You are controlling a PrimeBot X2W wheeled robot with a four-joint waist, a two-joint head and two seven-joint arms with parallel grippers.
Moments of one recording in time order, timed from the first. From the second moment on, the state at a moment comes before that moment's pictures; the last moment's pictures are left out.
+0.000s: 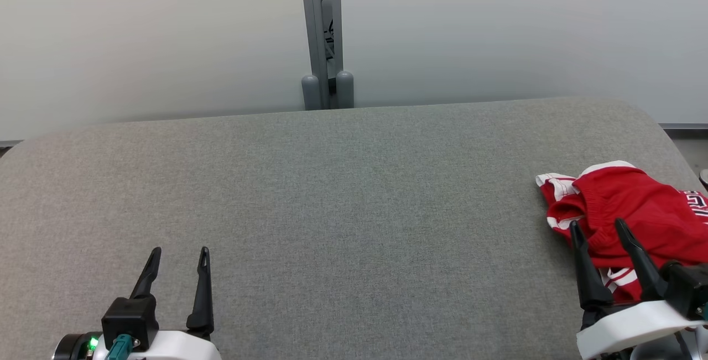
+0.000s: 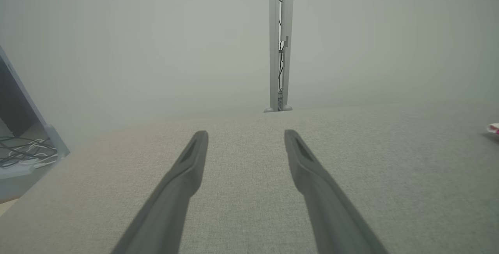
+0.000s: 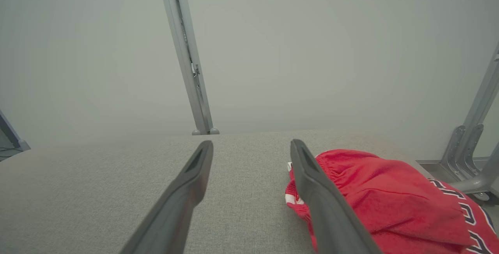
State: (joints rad) left arm 0.06 0.24 -0.23 0.05 -0.28 0.24 -0.14; right arm 0.03 -0.05 -0.05 0.00 0.19 0.13 -0.04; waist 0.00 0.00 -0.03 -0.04
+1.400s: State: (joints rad) left arm 0.03 0.18 -0.24 0.15 -0.60 0.17 -0.17; right arm -0.05 -0.04 -0.13 0.16 0.47 0.13 0.08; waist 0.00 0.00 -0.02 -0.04
